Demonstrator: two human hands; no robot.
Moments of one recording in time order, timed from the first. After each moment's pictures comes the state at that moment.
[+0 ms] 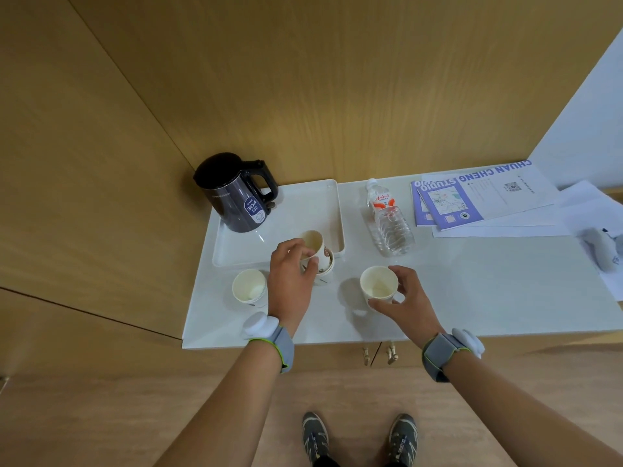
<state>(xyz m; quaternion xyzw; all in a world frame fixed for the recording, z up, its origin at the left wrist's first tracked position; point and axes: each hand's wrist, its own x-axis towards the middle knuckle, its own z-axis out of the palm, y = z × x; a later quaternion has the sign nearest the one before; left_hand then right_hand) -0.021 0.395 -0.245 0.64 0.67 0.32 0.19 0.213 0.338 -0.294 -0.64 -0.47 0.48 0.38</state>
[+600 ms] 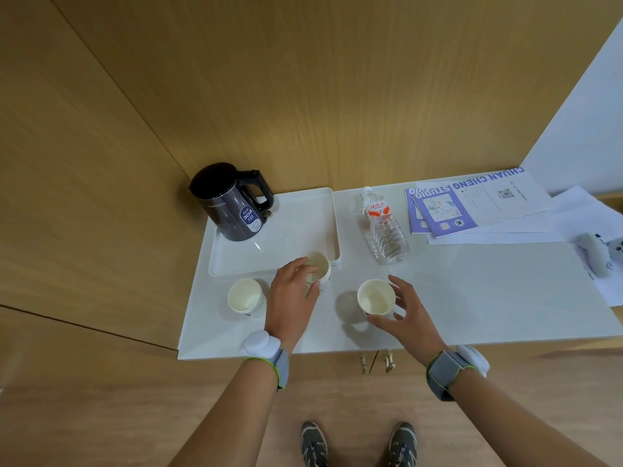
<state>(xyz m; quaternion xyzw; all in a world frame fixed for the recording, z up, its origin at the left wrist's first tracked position) -0.025 0.386 -0.263 0.72 0.63 0.26 0.16 0.222 0.327 -0.292 -0.62 -0.47 0.51 0.36</state>
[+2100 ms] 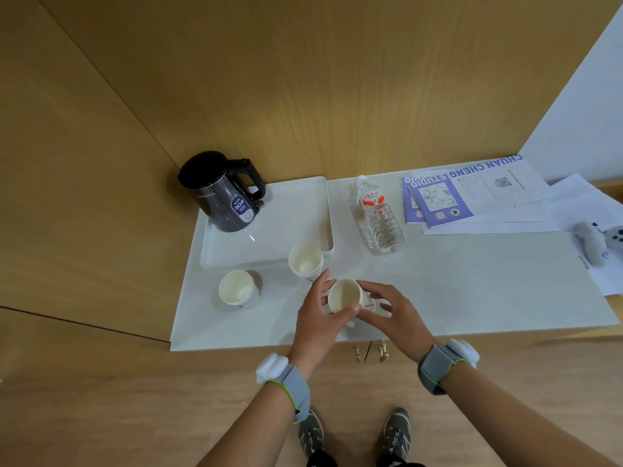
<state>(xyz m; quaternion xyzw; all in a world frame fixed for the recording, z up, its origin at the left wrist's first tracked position) 0.032 0.332 -0.264 0.50 0.65 0.28 0.50 0.218 0.325 -0.299 -0.58 -0.55 0.50 0.34</state>
